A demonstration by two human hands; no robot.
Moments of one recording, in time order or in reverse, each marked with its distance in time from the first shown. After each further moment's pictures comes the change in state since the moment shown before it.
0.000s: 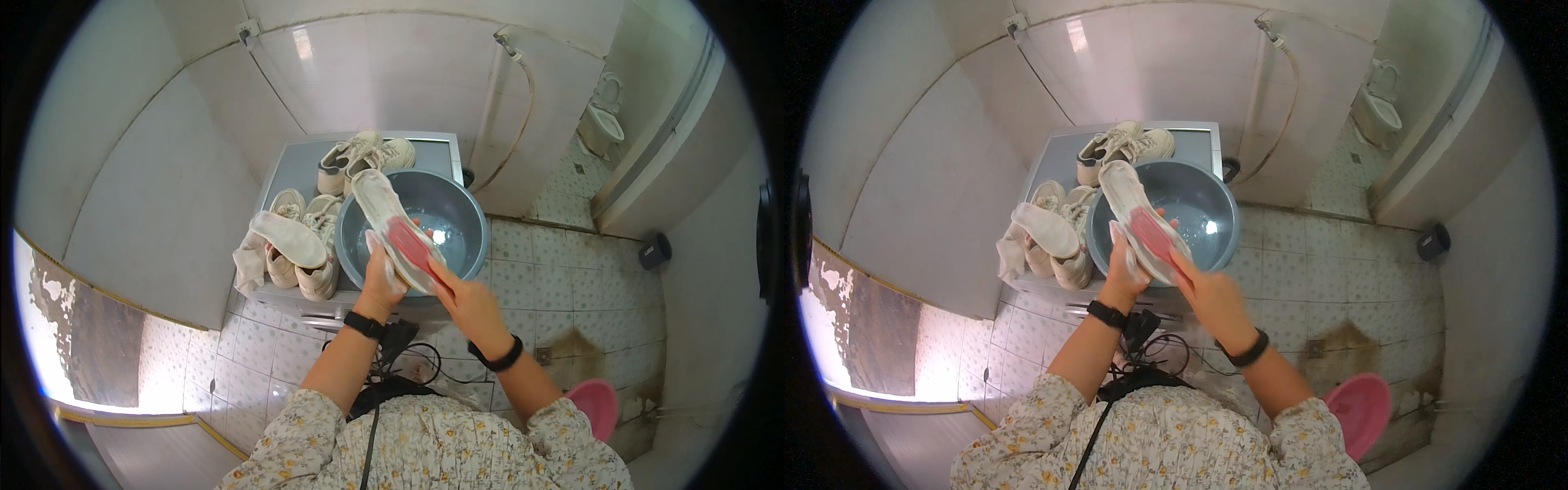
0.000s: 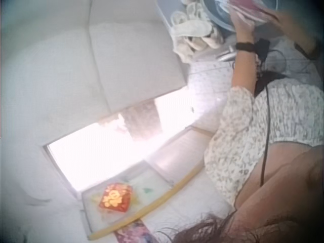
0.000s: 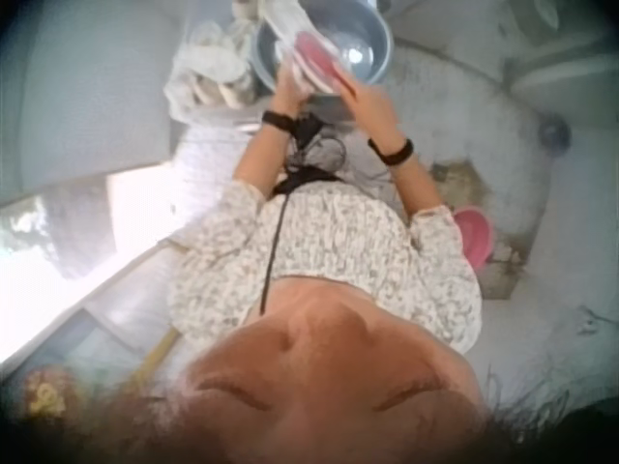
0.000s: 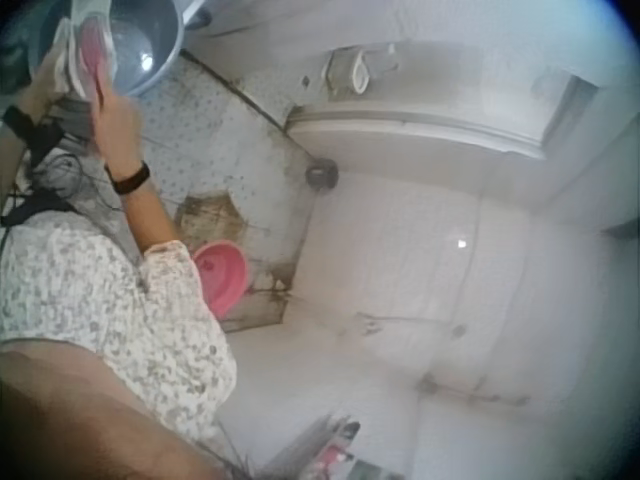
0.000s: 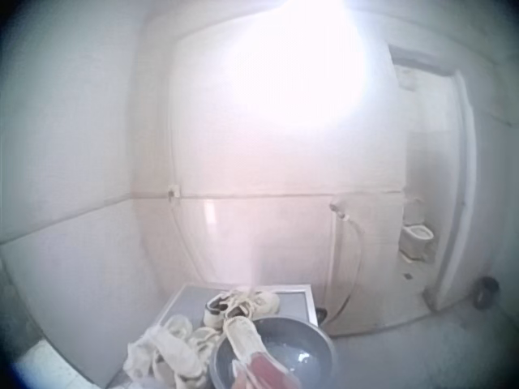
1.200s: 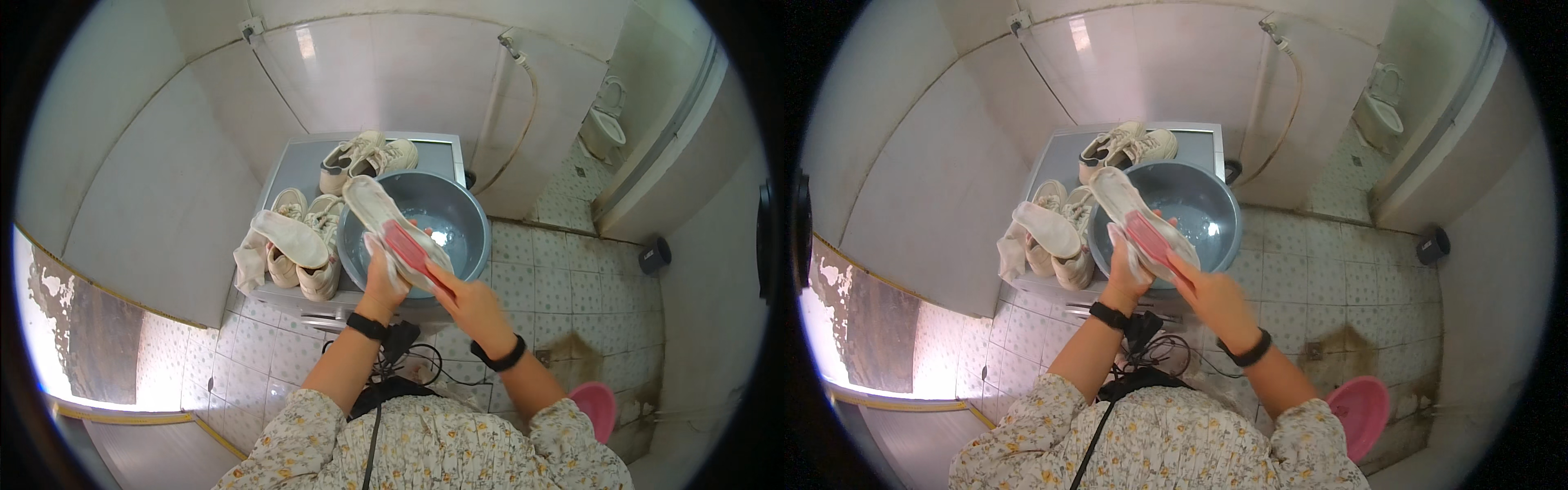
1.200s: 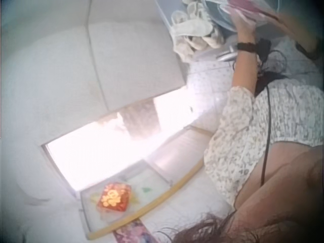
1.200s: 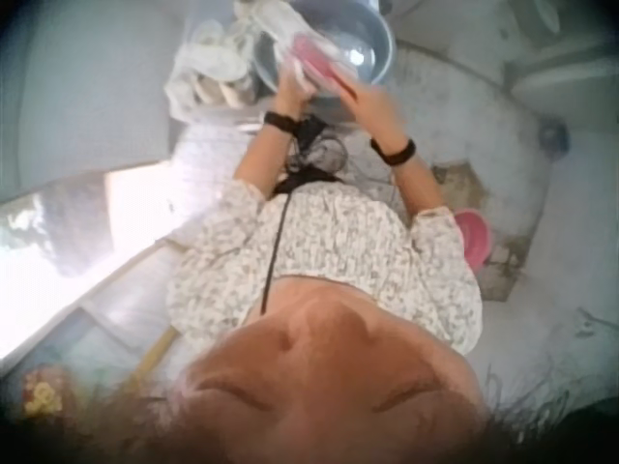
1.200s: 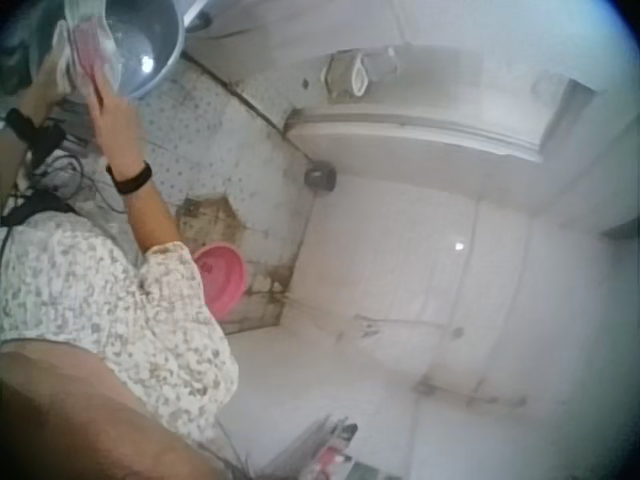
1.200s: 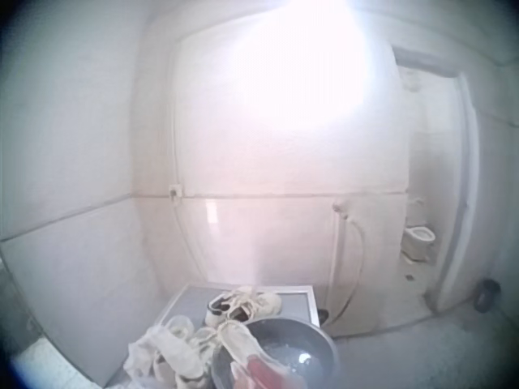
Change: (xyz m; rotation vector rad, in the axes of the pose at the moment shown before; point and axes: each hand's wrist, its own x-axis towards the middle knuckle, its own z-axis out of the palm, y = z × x) left_hand 0.000 0.000 0.000 -0.036 -0.024 0.050; right_hand 0.005 0.004 0.005 0.105 0.025 -0.070
